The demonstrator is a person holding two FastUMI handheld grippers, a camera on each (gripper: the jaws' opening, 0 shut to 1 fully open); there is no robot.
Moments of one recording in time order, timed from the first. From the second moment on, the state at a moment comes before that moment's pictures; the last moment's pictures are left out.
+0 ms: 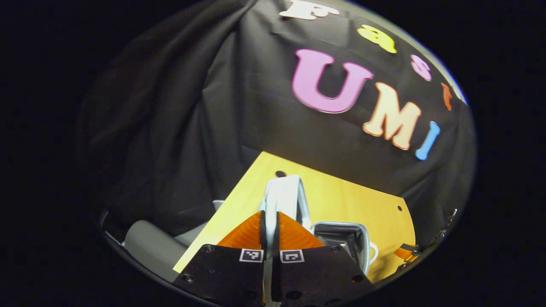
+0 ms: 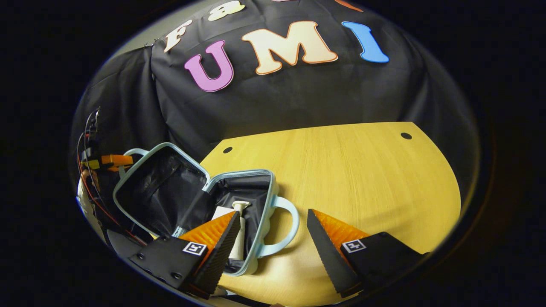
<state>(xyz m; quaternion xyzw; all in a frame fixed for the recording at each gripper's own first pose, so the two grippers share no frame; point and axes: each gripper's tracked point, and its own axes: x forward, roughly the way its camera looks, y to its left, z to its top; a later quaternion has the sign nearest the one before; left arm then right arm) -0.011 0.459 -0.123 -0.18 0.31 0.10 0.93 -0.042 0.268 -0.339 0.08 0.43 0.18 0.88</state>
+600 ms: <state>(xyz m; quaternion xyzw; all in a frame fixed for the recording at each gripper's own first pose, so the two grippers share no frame) 0.048 0.255 -0.084 -0.21 0.30 -0.08 0.93 -0.039 0.177 -0.322 0.10 0.42 0.13 0.89</state>
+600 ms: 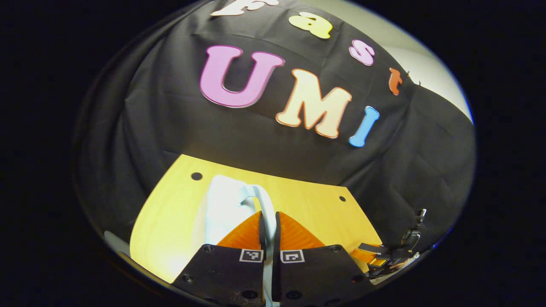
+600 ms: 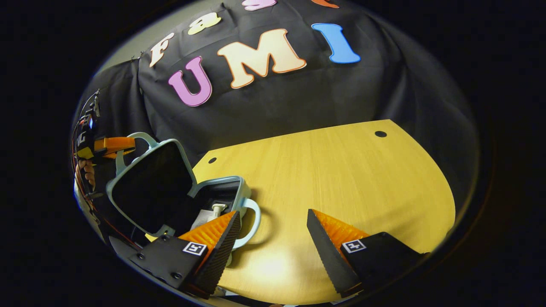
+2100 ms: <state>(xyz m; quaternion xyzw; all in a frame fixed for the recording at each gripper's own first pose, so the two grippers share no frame) 0.017 0.041 -0.301 -0.04 0.50 -0.17 0.85 -0.045 0.056 -0.317 0.09 0.42 0.05 0.90</state>
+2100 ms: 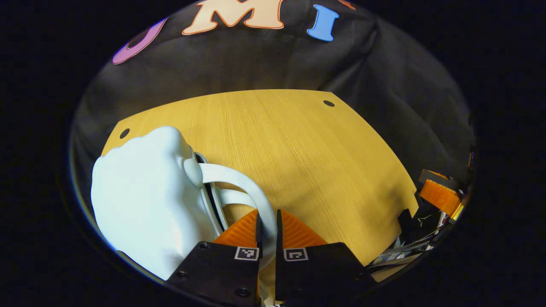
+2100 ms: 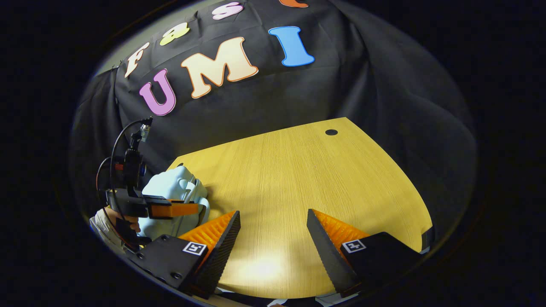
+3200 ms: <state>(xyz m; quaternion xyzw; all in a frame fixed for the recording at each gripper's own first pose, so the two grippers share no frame) 0.075 0.087 0.023 -0.03 0.03 -0.01 1.00 0.061 0.066 -0.070 0.06 0.08 0.07 0.99</state>
